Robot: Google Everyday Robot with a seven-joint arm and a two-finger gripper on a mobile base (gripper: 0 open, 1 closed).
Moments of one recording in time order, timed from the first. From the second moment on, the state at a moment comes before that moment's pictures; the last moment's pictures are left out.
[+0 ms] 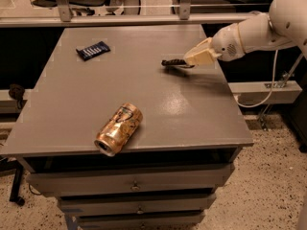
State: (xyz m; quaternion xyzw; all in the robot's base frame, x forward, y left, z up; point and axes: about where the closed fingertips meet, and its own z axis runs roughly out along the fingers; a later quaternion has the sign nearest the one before) arm 0.674 -0.120 0.883 -0.52 0.70 0.27 0.40
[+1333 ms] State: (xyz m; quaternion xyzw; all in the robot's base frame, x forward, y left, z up) arm 0.589 -0.093 0.884 -0.57 0.65 0.35 0.35
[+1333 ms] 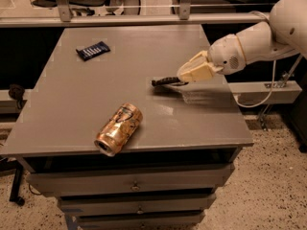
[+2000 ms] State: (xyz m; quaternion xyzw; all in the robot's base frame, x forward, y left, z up) arm 0.556 -0.095 0.884 -0.56 0.65 0.37 0.35
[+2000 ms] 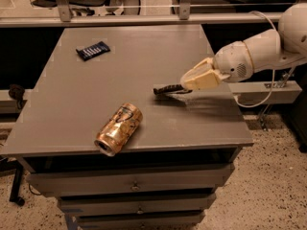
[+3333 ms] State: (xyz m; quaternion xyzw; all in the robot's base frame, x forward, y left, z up) arm 0.492 -0.064 0.873 -0.54 0.64 0.44 0.33
